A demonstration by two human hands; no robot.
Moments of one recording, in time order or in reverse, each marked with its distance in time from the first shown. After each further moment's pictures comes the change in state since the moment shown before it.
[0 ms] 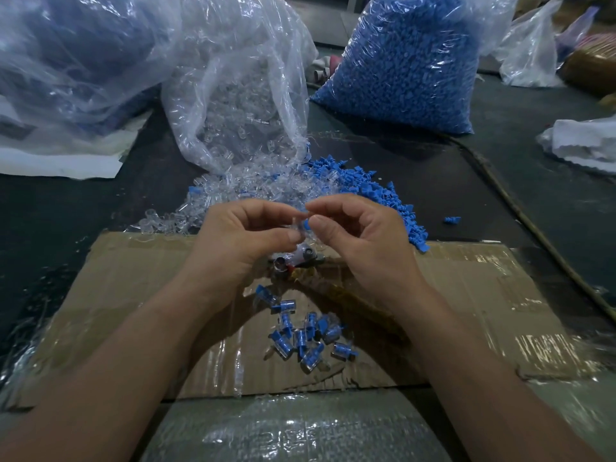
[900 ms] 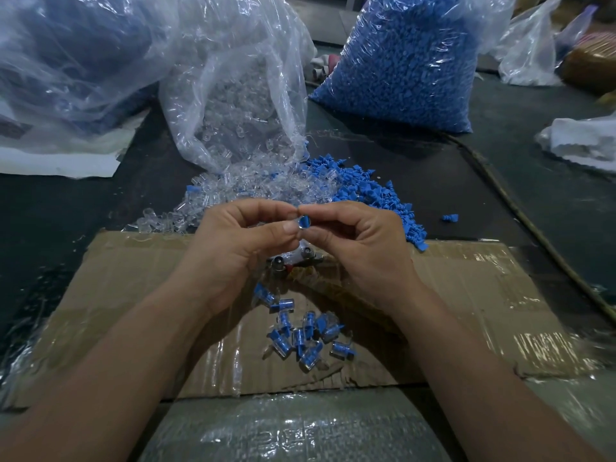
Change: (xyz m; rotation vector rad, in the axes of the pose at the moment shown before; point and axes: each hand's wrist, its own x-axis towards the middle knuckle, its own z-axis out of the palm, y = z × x) left_hand 0.004 -0.004 0.000 -0.255 -0.023 -0.044; right_hand -0.002 0.007 0.002 0.072 0.012 -0.067
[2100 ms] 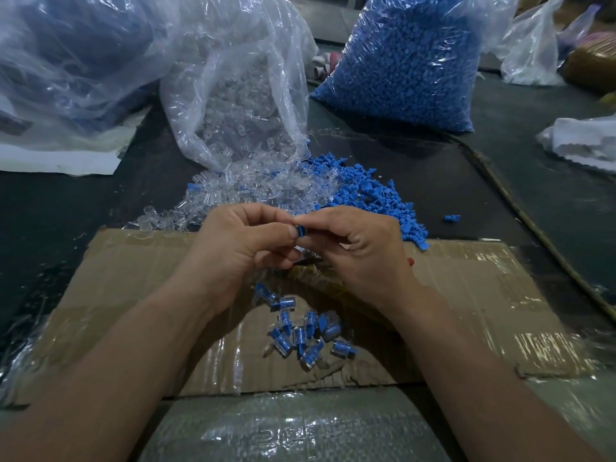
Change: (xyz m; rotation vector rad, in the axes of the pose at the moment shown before) left_hand 0.004 -0.004 -0.002 0.047 0.023 -0.065; right_hand 0.000 -0.001 0.000 -0.367 -0.023 -0.250
